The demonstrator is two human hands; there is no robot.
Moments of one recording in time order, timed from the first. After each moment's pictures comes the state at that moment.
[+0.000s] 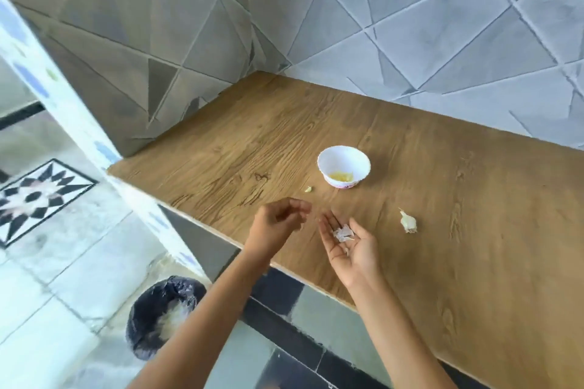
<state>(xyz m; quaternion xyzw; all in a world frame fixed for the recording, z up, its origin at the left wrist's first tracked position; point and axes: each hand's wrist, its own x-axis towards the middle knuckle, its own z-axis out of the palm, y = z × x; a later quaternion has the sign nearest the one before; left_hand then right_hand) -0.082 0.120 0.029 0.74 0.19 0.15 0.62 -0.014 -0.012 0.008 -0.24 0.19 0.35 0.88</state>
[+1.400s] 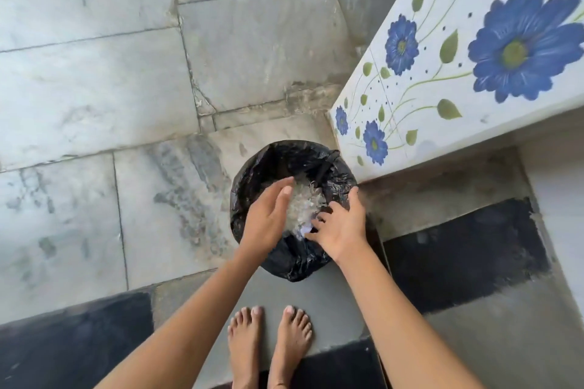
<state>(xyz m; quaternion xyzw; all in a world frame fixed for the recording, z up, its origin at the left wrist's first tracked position) -0.332 0.503 -0.559 0.52 0.61 0.21 0.56 -0.200 0.489 -0.536 -0.61 0.17 0.65 0.43</state>
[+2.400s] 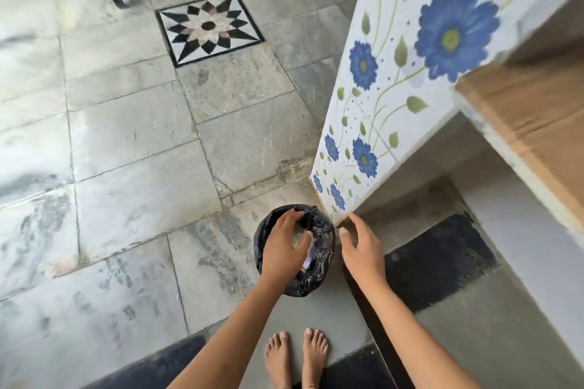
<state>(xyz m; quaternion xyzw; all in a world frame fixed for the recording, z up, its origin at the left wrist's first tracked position) -0.323 0.484 -0.284 0.69 0.57 0.16 0.43 -0.183 0.428 -0.282 -0.82 -0.37 0.31 0.30</state>
